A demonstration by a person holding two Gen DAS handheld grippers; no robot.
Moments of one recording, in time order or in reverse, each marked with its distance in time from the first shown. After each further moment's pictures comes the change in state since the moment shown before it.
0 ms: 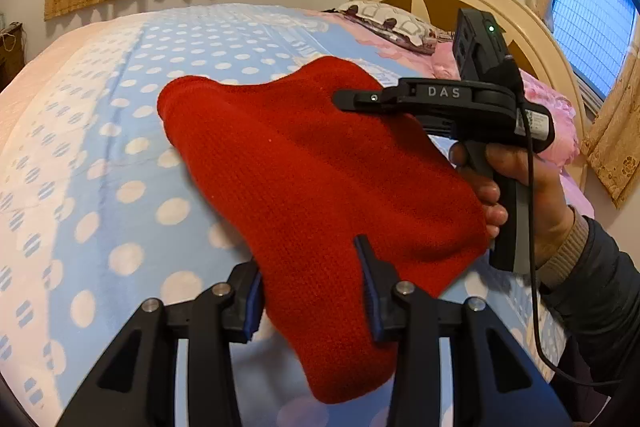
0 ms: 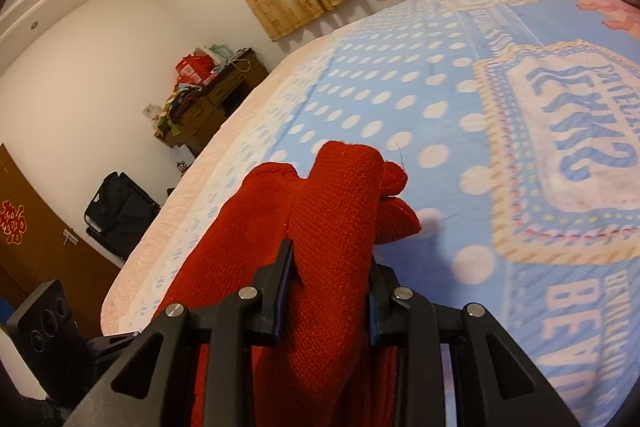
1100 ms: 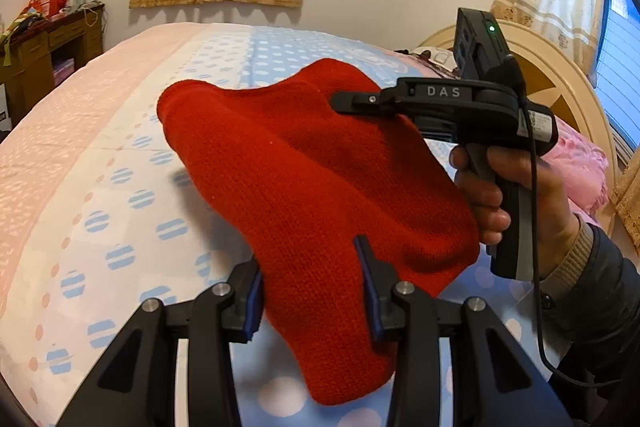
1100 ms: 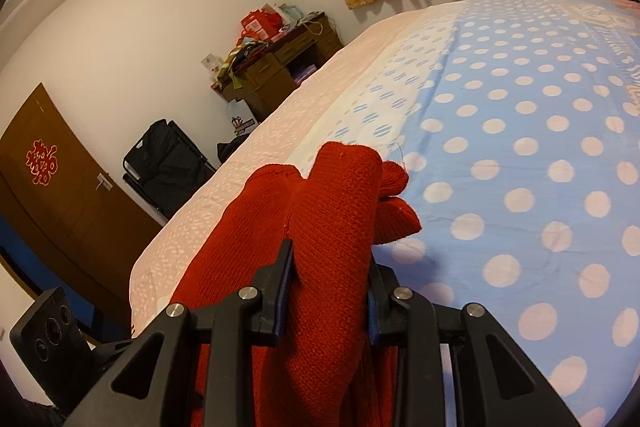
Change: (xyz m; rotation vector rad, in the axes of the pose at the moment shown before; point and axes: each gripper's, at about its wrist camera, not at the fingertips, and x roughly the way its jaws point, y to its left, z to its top) left arm -0.077 0.078 -0.053 -0.162 -0.132 0.188; right arm 0.091 0.156 -0.017 -0.165 0.107 0.165
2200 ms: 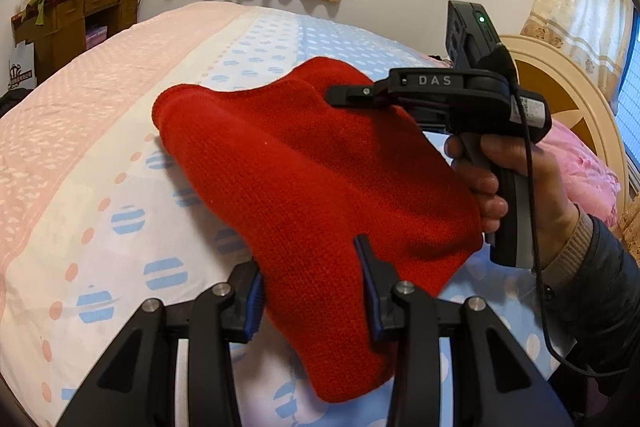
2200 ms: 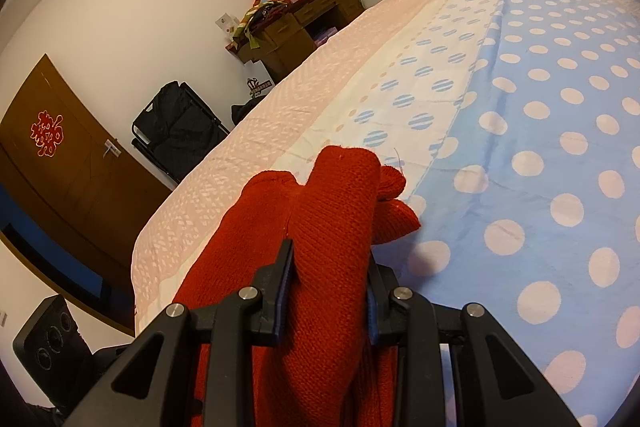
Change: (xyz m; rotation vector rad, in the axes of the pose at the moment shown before) left arm -0.018 0.038 -0.036 -0.113 0.019 0.055; right arm 0.075 0.042 -0.012 -0.037 0.131 0.048
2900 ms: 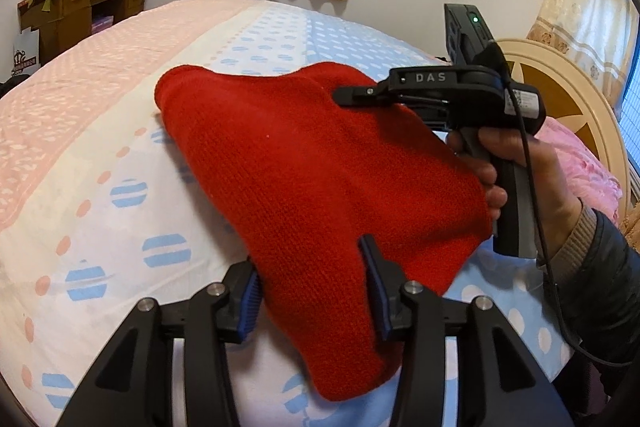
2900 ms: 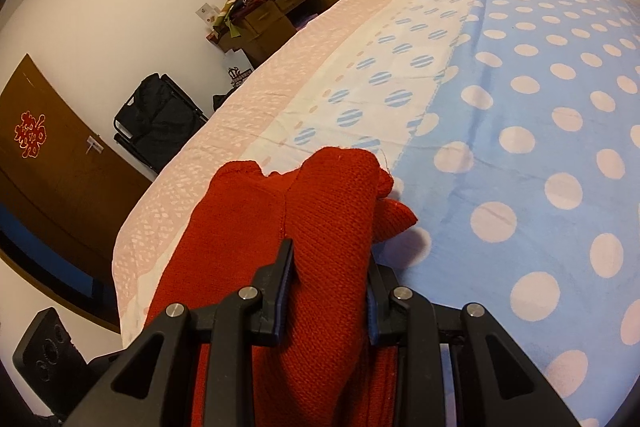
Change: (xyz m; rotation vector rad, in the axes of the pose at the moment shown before) left arm 0.005 0.007 -0.013 -0.037 0.003 0.003; right arm 0.020 -0.018 -0.004 0.026 0.048 -0.061
